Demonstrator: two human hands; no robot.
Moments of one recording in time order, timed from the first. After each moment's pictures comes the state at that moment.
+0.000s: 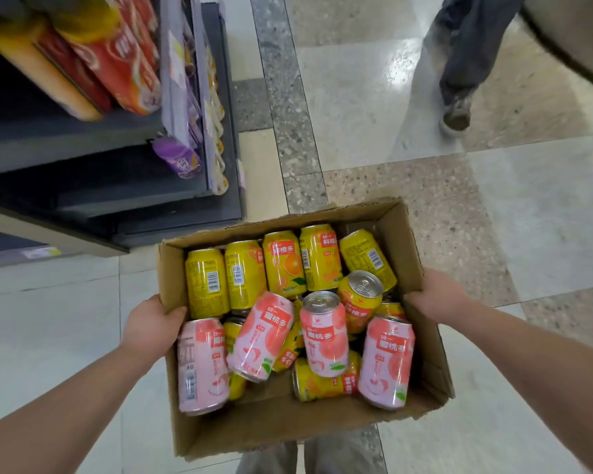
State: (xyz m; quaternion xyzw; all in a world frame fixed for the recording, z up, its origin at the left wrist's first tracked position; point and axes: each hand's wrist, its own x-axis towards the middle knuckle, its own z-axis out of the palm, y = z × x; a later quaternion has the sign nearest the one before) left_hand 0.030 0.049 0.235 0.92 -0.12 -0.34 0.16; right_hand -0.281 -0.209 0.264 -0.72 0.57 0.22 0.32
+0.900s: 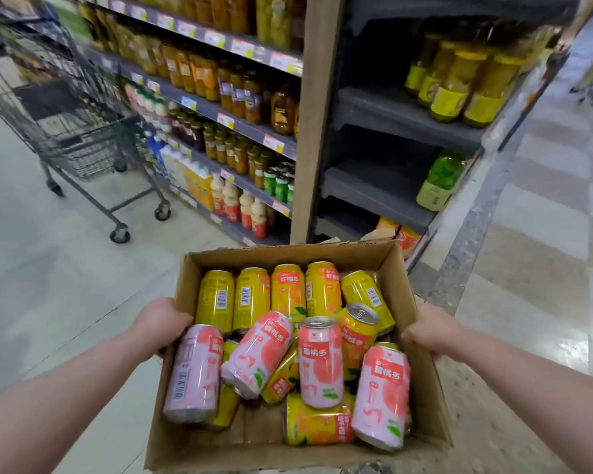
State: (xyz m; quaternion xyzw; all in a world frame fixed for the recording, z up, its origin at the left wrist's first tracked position) left_hand -0.082 0.408 0.591 0.91 0.16 -0.21 0.32; right_hand -0.153 0.006 0.628 -0.90 0.26 0.26 0.22
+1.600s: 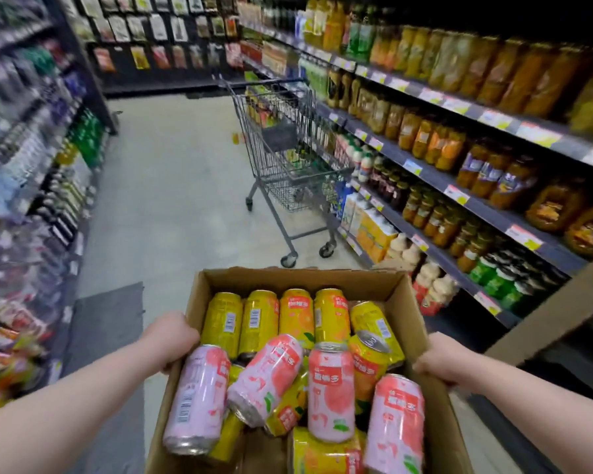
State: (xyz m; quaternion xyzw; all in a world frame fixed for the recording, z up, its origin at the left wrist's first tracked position) left_hand -0.059 0.862 0.642 0.89 0.36 -0.14 0.25; right_hand 0.063 0.467 0.626 -0.92 0.05 0.32 0.23
